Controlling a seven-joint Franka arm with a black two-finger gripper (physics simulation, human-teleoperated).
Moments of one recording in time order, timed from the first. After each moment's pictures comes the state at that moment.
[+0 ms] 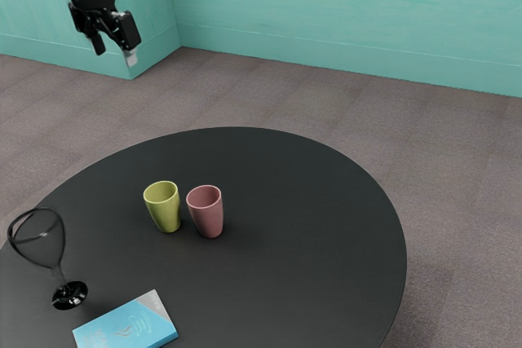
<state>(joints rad) -0.27 0.03 0.40 -1.43 0.02 1.57 0.26</state>
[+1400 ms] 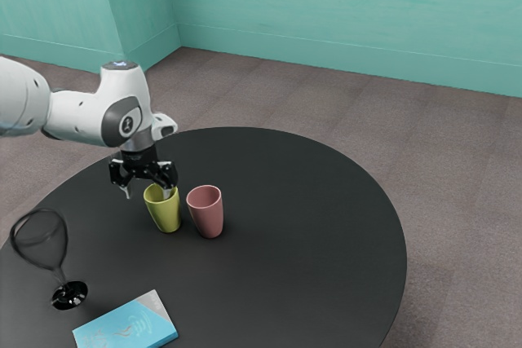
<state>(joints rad) -0.10 0.28 0.28 -2.01 -0.03 2.23 -0.20</state>
